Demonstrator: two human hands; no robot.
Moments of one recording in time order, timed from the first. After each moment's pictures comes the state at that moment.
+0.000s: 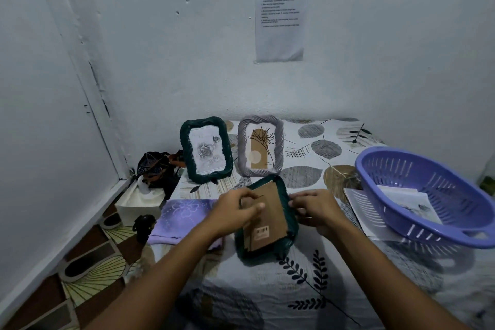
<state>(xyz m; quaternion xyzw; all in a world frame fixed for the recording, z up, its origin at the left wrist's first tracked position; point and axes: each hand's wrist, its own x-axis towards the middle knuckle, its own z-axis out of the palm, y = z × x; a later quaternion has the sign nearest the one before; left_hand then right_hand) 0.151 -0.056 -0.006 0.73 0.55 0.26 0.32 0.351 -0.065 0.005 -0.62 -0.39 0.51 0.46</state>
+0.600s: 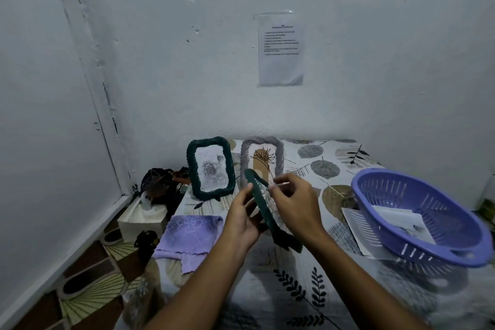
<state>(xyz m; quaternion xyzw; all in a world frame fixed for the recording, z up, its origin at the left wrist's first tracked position) 0.196 -0.071 0.030 0.20 0.37 0.56 0.71 0.306 -0.094 0.057 -0.53 -0.61 0.22 0.54</state>
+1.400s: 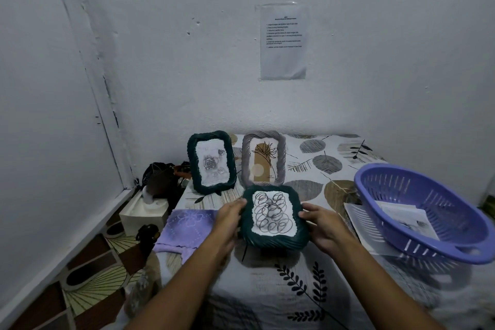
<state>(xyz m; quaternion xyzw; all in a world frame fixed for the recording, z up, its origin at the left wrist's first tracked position) 0.167 -0.052 -0.013 0.33 0.52 0.51 0.60 0.360 -0.067 0.000 -0.54 -0.24 0.61 0.54</state>
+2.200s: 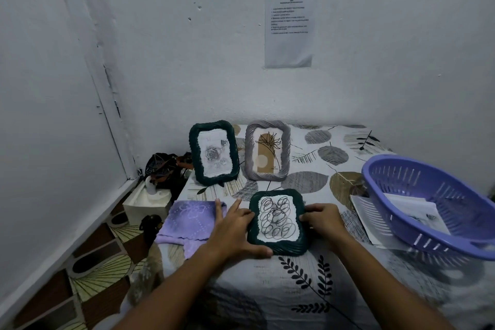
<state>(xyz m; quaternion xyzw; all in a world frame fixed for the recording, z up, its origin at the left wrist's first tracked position) 0.141 -0.057 -0.056 0.82 0.56 0.11 0.05 0.365 -0.044 -0.038 -0.69 -0.44 0.41 0.40</state>
